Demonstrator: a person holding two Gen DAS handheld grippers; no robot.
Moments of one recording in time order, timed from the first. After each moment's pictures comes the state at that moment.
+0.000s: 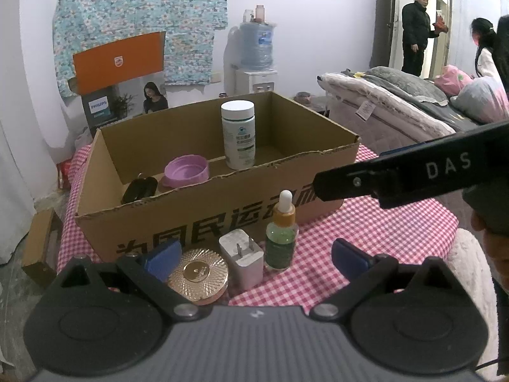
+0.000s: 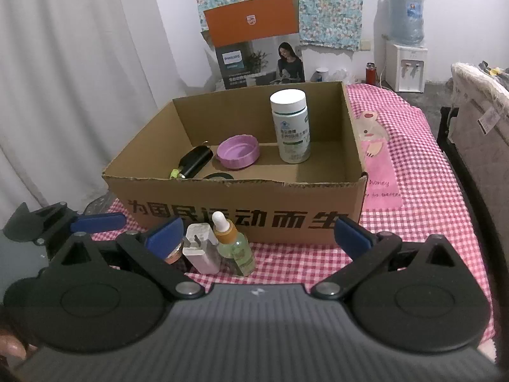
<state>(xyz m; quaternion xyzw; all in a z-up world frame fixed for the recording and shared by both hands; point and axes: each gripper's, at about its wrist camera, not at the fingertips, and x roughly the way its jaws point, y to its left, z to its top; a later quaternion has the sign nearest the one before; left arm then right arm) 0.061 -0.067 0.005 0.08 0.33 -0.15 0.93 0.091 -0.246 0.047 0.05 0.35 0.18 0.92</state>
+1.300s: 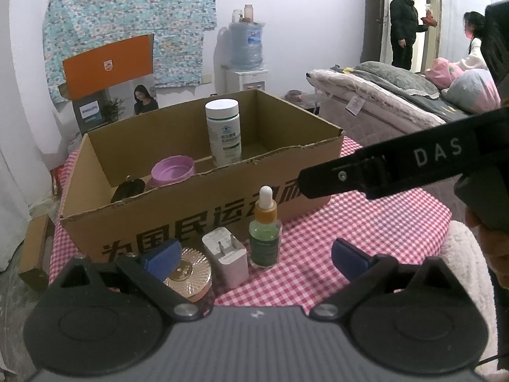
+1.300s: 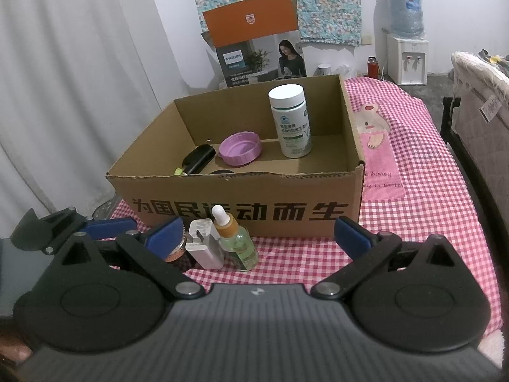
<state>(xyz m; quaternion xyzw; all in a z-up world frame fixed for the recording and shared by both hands) 0.058 -0.081 -0.001 0.09 0.33 -0.16 0.93 0.088 -0.255 0.043 0.07 0.35 0.19 0.92</state>
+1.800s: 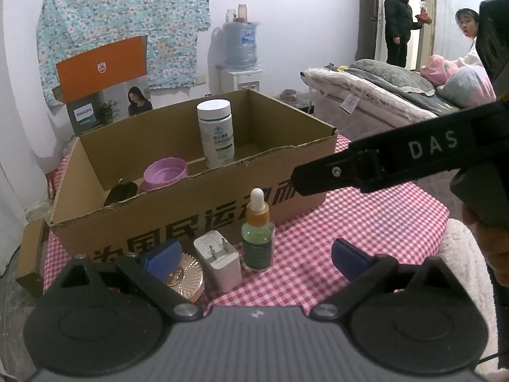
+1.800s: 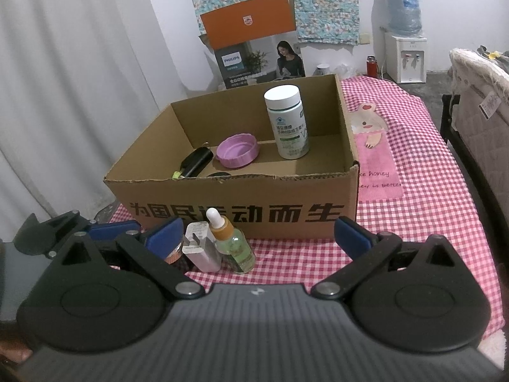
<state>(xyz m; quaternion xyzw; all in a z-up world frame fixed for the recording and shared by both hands) 0.061 -0.087 -0.004 0.09 0.33 -0.17 0.92 0.092 -0.260 0.042 0.08 0.35 0.19 0.92</state>
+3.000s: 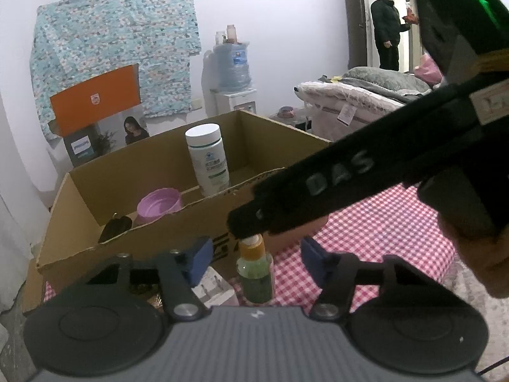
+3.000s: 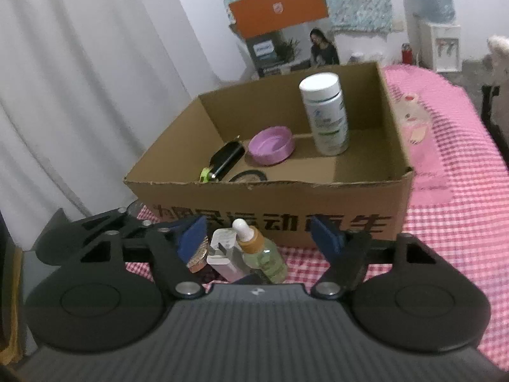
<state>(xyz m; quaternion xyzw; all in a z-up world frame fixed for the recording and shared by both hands) 0.076 -0.103 -0.013 0.13 0.28 -0.18 0.93 0.128 -0.243 0.027 0.10 0.37 0.26 0.89</state>
